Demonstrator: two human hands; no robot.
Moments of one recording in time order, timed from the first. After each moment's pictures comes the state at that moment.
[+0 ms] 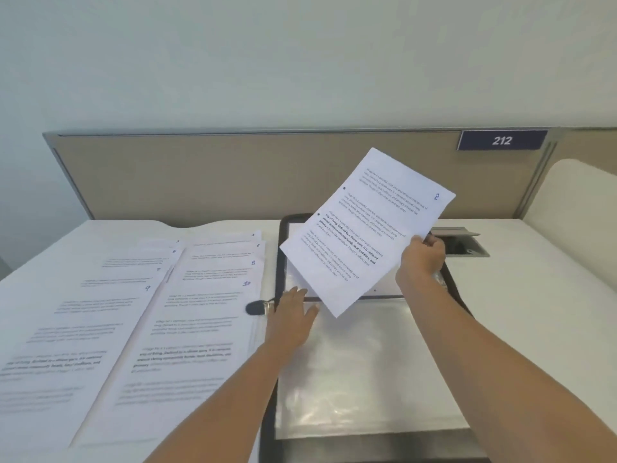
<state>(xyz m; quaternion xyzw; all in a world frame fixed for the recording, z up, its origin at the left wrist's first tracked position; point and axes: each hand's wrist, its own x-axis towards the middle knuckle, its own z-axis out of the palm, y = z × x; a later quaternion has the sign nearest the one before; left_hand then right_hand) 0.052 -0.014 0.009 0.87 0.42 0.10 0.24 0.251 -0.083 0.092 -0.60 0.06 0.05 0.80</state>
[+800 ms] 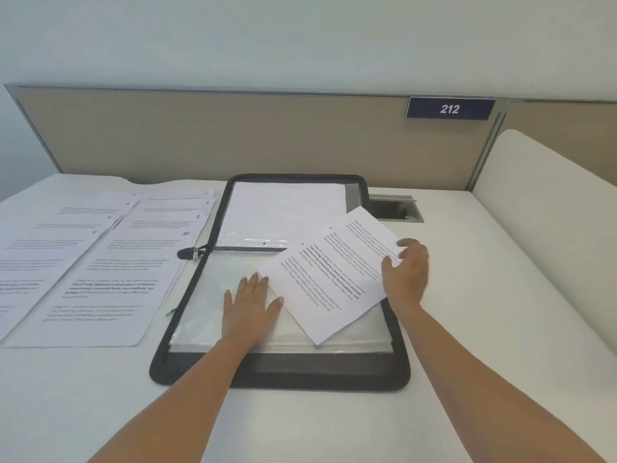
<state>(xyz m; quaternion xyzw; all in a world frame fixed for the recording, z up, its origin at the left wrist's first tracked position) 0.090 -0.150 -0.024 0.86 0.49 0.04 0.12 0.318 -0.260 0.016 -0.83 -0.25 -0.06 0.49</state>
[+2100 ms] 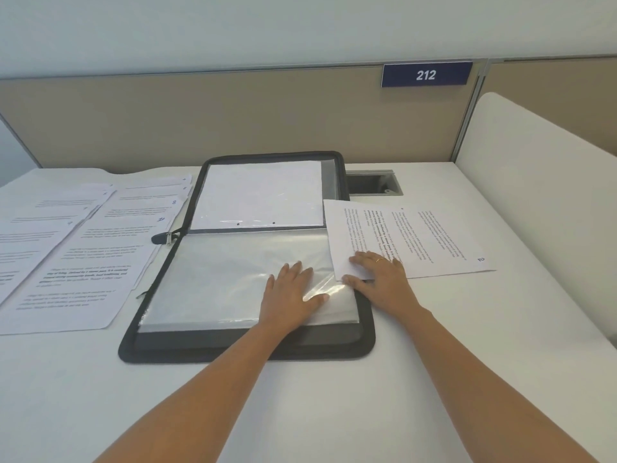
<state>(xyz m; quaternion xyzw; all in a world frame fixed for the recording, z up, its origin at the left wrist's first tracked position) 0.168 -0.231 -0.017 0.91 0.39 0.03 0.17 0.348 -0.321 -0.035 -0.81 -0.52 0.08 0.26</state>
